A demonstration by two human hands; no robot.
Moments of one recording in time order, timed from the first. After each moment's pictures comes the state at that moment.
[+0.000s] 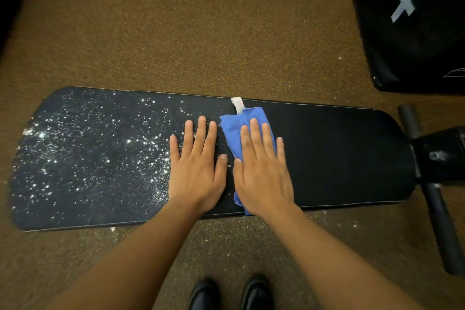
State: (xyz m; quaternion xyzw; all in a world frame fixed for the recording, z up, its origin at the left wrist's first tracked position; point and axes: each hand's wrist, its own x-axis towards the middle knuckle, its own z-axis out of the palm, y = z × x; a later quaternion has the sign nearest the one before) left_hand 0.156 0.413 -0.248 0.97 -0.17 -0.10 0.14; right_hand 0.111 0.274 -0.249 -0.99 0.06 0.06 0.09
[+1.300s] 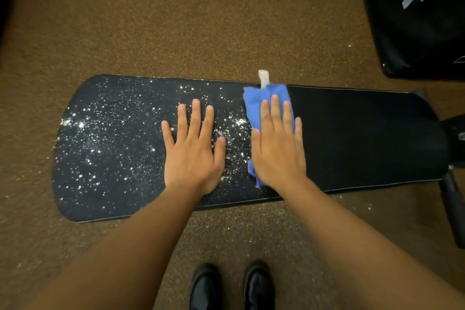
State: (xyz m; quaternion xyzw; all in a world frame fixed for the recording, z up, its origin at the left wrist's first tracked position) left_hand 0.184 0.493 -0.247 0.98 -0.16 -0.10 0.11; right_hand 0.146 0.331 -0.241 -0.98 0.15 0.06 0.11
